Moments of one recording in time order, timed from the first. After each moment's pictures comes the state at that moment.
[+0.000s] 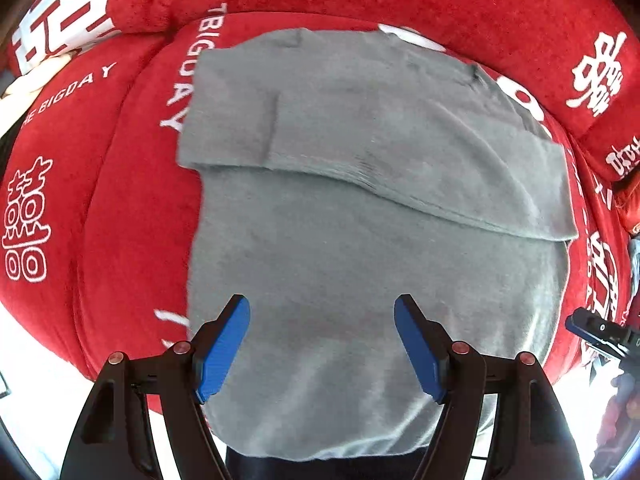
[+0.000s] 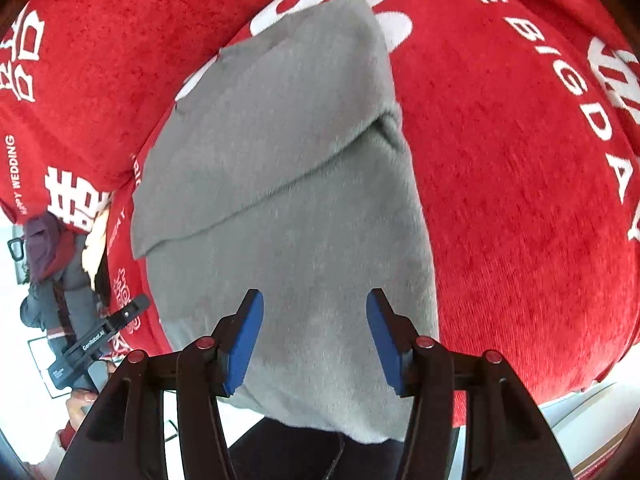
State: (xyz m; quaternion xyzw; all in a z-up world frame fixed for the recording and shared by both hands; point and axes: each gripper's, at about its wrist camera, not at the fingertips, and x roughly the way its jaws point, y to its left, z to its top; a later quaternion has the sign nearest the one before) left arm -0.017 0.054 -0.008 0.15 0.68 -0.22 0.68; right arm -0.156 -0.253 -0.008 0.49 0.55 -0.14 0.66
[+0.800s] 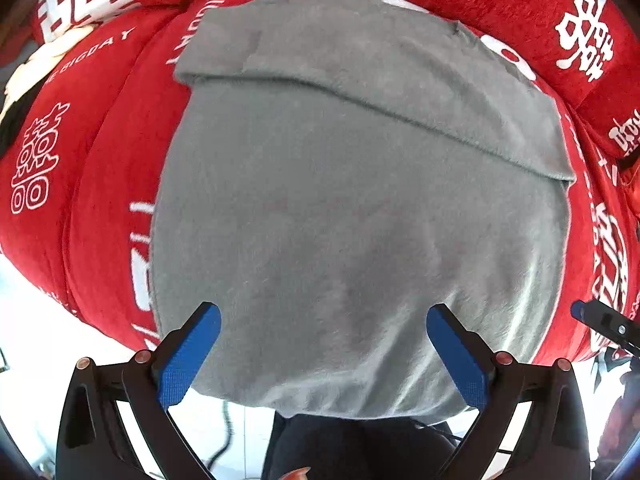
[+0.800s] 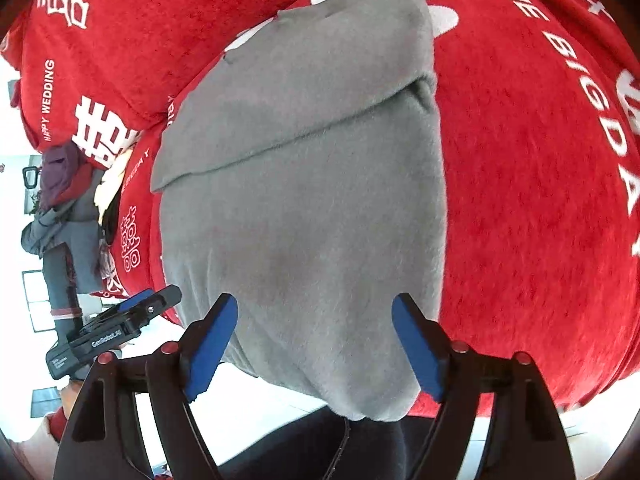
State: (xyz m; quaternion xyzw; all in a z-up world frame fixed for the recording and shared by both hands) left arm -0.106 0.077 -0.017 0.16 0.68 -0.19 0.69; right arm -0.172 -0.221 0.003 0.44 0.57 -0.06 0.69
